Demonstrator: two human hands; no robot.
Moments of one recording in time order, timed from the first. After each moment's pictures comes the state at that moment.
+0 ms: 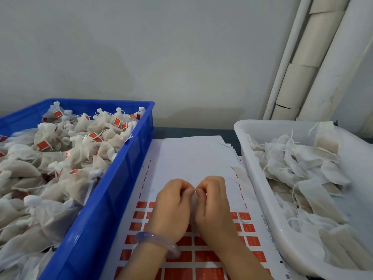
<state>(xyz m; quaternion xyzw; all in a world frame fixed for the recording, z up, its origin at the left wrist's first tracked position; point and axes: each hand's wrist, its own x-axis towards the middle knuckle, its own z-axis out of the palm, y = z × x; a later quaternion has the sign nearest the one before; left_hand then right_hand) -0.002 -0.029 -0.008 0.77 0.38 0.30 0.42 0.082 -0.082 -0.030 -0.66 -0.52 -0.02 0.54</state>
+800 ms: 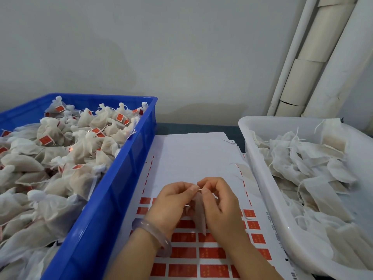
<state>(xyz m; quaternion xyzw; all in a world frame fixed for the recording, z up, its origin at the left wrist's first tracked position) -0.012 -0.025 -0.002 0.60 0.35 0.26 0.67 0.085 -0.087 -0.028 -0.61 -0.48 0.09 0.62</state>
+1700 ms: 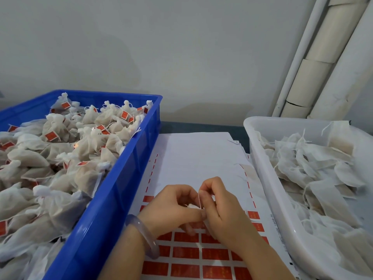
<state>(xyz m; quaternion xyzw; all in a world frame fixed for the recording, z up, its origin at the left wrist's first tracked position) -0.029 -0.010 0.003 0.74 0.29 0.12 0.59 0.093 -0.099 -0.015 -0.65 -0.60 0.13 0.45</state>
